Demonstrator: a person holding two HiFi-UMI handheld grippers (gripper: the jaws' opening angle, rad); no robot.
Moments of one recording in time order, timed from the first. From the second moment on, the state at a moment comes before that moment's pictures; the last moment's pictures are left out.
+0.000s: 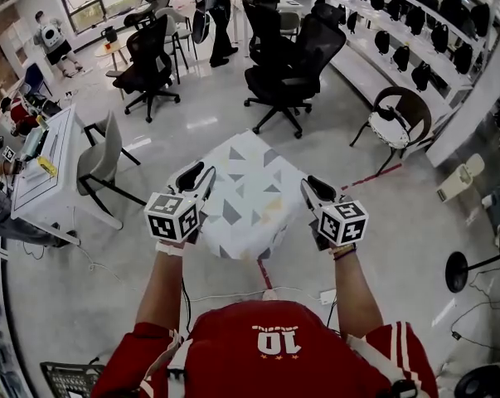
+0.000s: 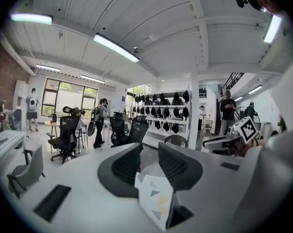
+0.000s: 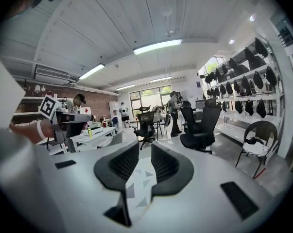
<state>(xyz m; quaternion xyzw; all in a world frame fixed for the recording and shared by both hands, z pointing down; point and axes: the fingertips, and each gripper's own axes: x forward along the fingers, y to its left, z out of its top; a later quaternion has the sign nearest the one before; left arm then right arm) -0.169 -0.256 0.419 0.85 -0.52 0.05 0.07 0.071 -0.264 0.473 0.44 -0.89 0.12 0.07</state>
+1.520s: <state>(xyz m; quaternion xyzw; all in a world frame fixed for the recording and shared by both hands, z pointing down) -0.170 -0.237 0.372 0.83 -0.56 -0.01 0.02 0.068 -0.252 0.386 0.51 -0.86 0.03 0.00</state>
